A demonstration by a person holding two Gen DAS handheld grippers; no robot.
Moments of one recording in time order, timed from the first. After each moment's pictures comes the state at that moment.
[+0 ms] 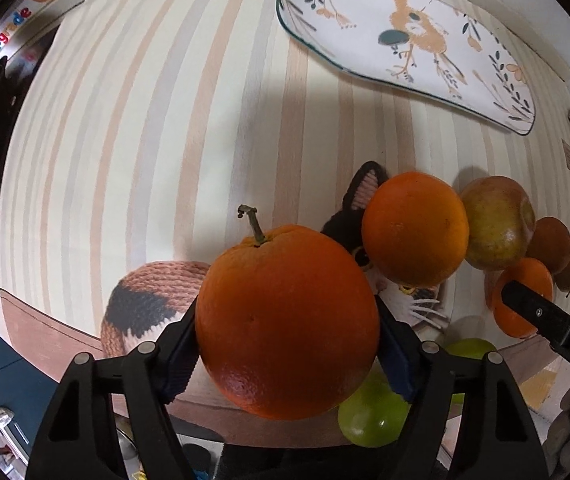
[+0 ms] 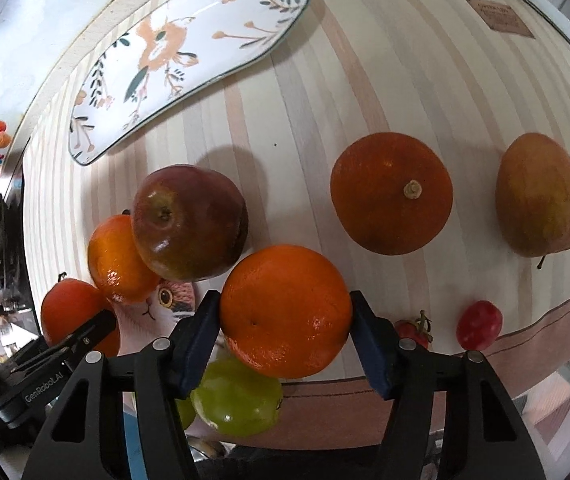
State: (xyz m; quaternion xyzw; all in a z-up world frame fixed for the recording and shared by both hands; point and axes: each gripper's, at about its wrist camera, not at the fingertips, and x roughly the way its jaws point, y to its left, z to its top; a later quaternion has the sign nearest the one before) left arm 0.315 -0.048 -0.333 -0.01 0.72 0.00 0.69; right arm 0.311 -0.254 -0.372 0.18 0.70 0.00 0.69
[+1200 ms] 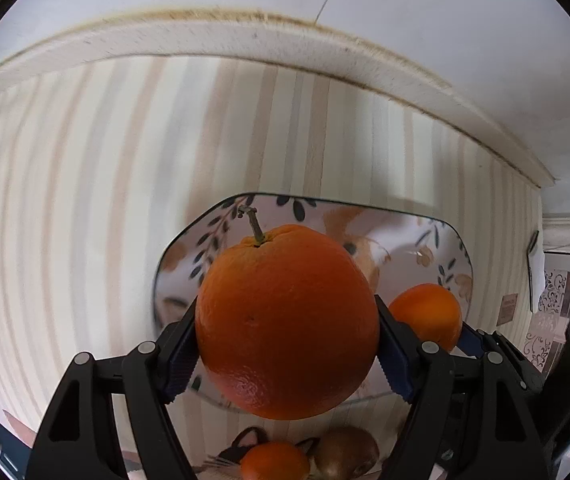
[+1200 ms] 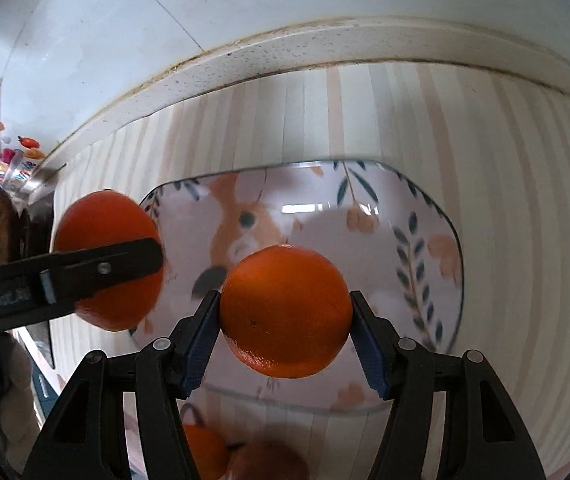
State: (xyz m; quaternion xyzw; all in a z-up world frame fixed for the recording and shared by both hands) left arm 0.561 -0.071 -0.335 -0.10 0.73 -0.06 0.67; right arm 0.536 -0.220 -0.363 0.10 0.66 0.10 0.74
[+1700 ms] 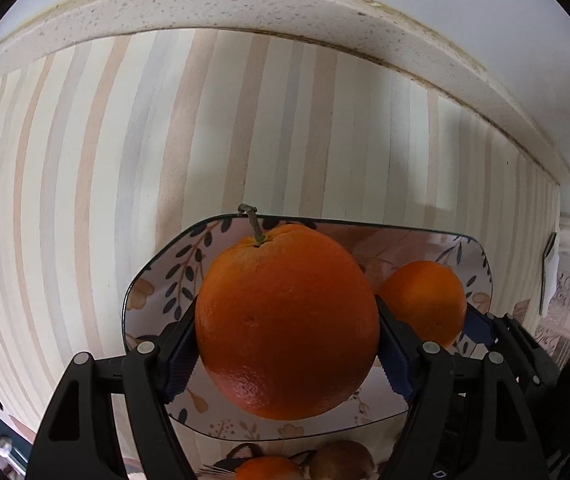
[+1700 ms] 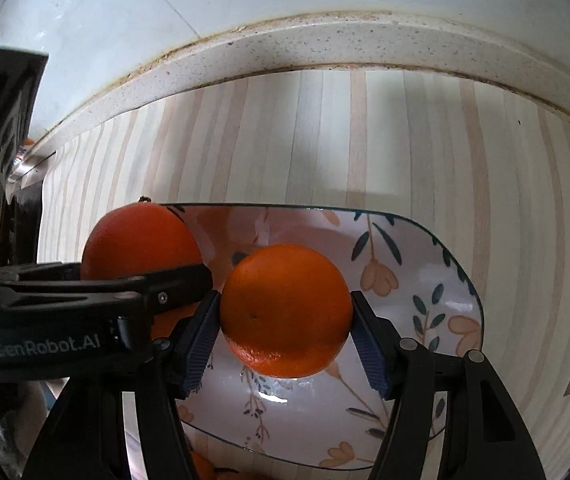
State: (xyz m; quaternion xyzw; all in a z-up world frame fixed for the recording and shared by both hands) left arm 0.581 -0.082 -0.367 -0.10 0.77 -0.05 0.63; right arm 0.571 -0.216 -0.384 0.09 0.68 0.12 0.72
